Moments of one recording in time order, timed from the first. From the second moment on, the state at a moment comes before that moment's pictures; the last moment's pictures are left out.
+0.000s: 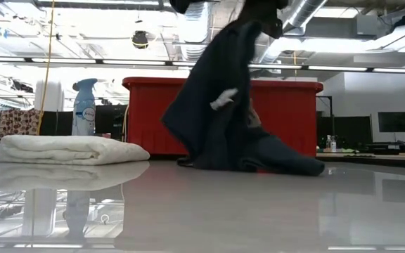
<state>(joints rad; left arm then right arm) 0.09 1.40 1.30 -0.30 0.24 0.27 0.00 1.48 1.43 -0.74 0.04 0.39</state>
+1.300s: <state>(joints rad) 0.13 1.51 1.31 -0.34 0.30 0.13 0.04 1.50 1.43 -0.53 0.02 0.39</state>
